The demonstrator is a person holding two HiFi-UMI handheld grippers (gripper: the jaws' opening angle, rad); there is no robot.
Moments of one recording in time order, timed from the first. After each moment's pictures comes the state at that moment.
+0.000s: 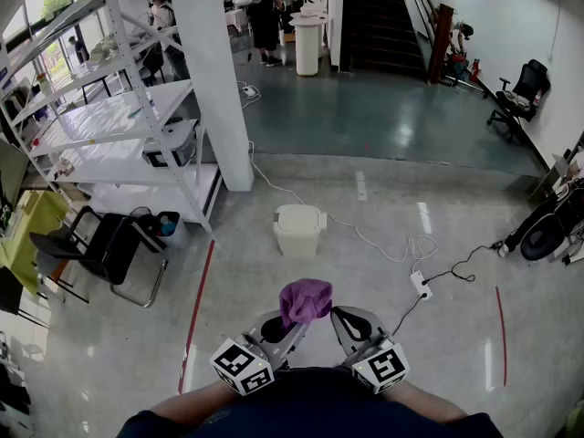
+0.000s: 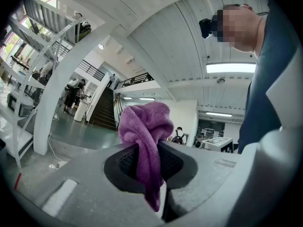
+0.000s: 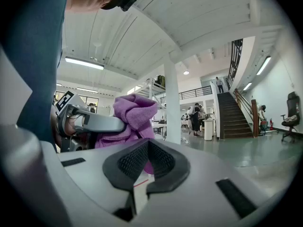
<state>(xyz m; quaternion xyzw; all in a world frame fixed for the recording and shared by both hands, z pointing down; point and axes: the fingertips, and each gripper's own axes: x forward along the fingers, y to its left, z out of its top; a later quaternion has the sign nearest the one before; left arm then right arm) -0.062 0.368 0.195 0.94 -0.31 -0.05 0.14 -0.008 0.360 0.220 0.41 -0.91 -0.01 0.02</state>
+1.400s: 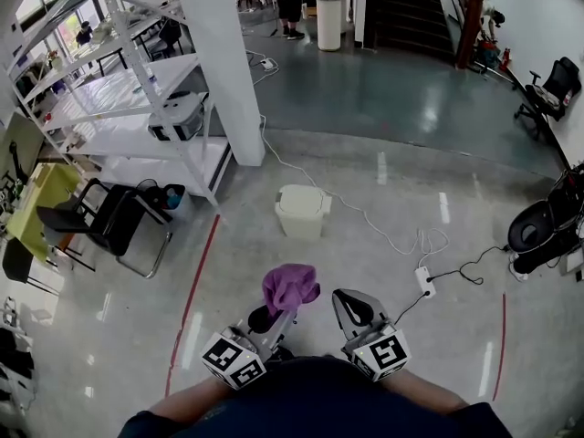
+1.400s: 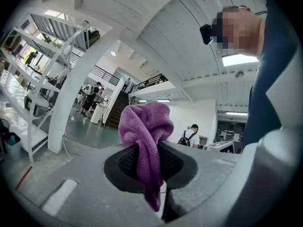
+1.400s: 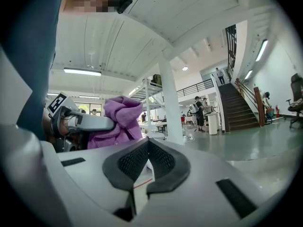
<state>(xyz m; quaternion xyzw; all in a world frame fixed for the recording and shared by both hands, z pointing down) 0.003 0.318 0.210 0.90 -0.41 -0.06 0.15 0.087 0.294 0.241 0.38 -0.93 0.04 0.00</state>
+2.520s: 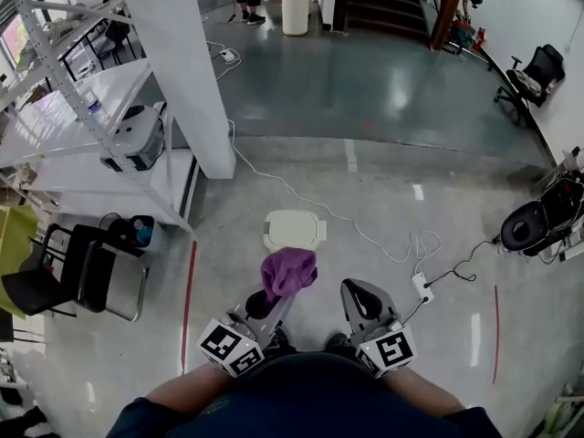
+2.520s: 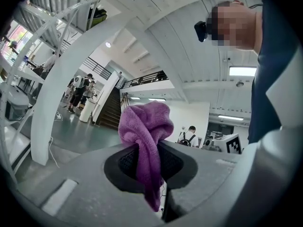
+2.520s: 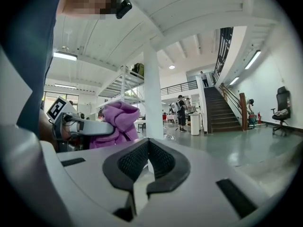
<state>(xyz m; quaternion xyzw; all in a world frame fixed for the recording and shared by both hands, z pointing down) -0.113 -0.001 0.227 0.93 -0.33 -0.06 0.16 -0.008 0.002 0.239 0.49 -0.87 0.04 0.03</state>
